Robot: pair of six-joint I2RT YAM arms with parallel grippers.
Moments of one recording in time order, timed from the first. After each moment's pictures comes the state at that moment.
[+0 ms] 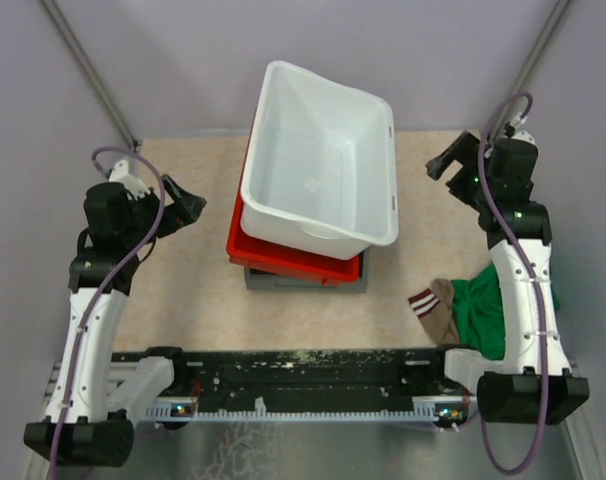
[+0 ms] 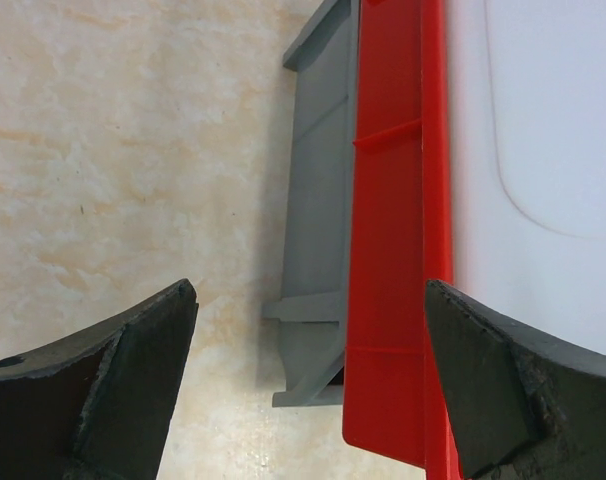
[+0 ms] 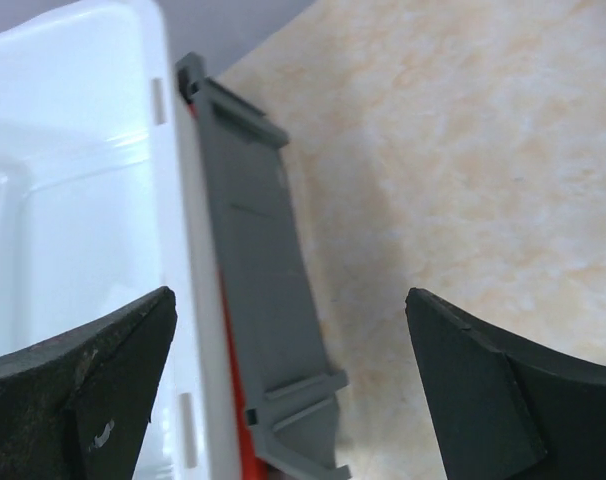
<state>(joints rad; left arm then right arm) -0.03 0.89 1.06 -0.55 0.18 -0.48 -0.05 1.11 1.31 -0.67 -0.02 0.57</state>
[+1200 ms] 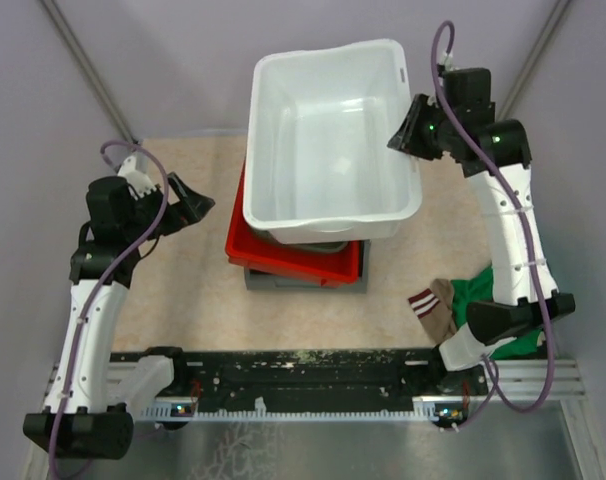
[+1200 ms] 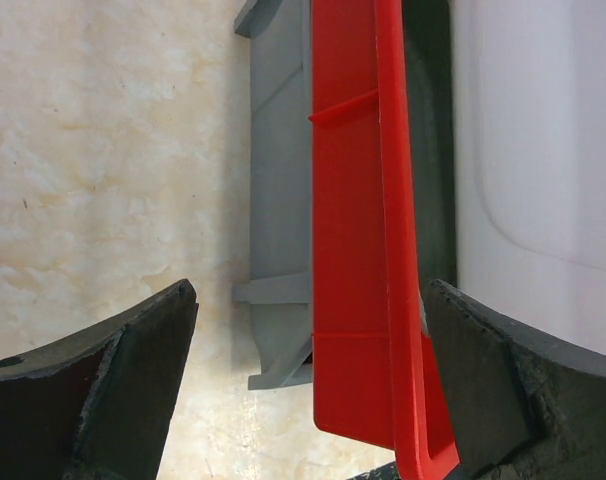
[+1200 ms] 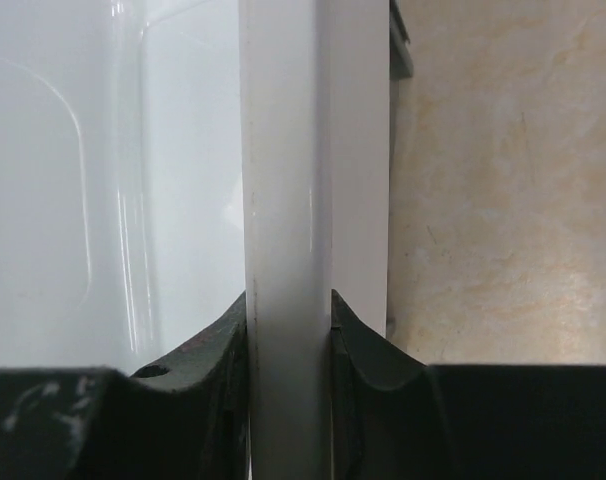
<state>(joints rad) -0.03 0.93 1.08 -0.56 0.30 -0.48 0.24 1.55 2.01 -1.08 -0.12 0.46</state>
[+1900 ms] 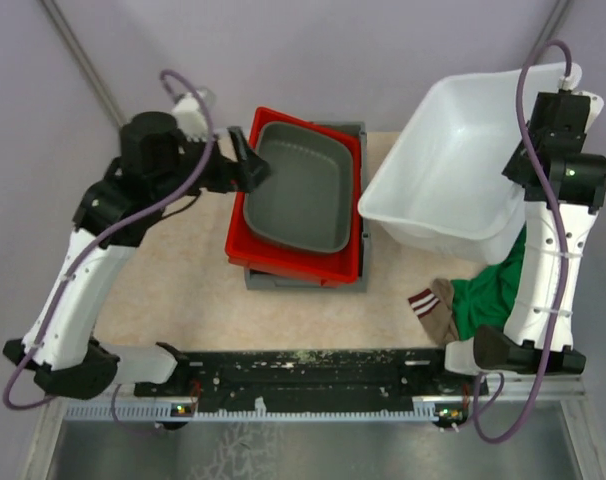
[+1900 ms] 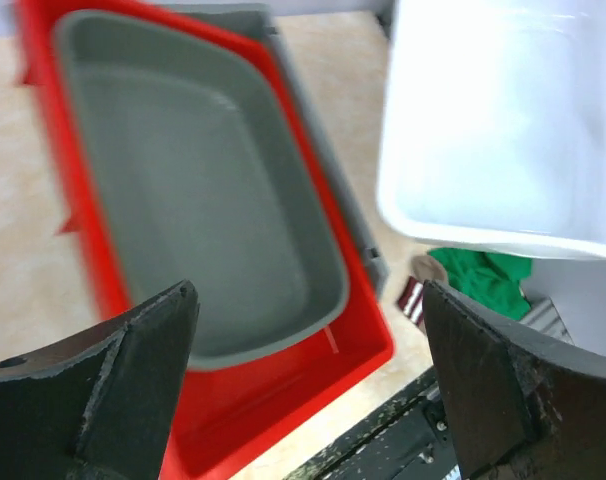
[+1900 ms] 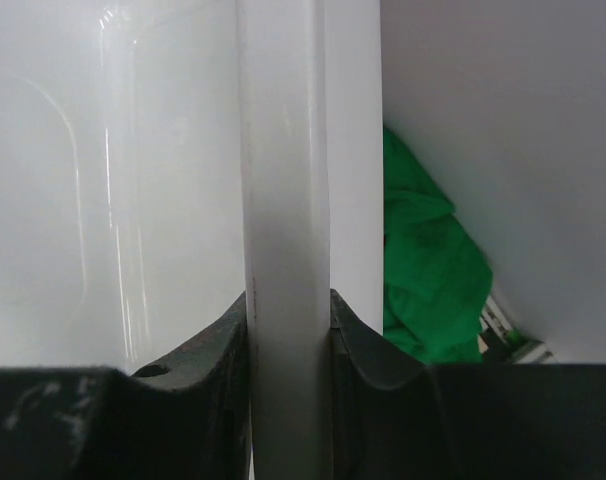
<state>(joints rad) -0.48 1.23 1.76 -0.82 0.09 -0.42 -0.14 1.38 2.04 -1.27 0.35 0.29</state>
